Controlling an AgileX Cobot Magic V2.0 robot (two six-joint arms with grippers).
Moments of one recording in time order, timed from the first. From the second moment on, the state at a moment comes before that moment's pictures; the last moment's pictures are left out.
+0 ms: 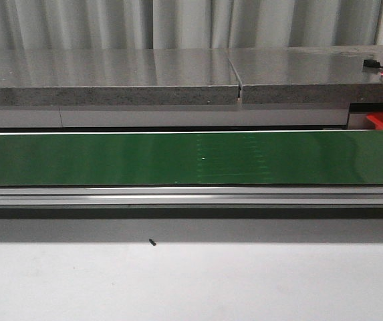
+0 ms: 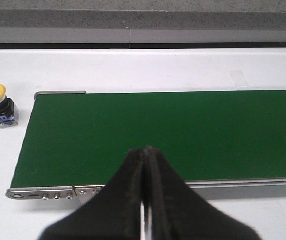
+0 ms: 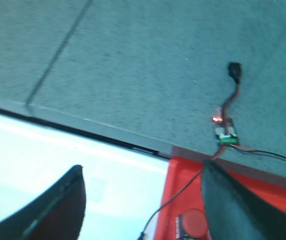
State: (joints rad) left arm 0.01 0.71 -0.70 -0.23 0.61 0.16; right arm -0.24 1.72 -1.89 0.40 0.88 -0.53
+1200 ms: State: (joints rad) left arm 0.01 0.71 -0.70 -0.23 0.61 0.16; right arm -0.11 0.66 -0.65 0.39 0.68 -0.45
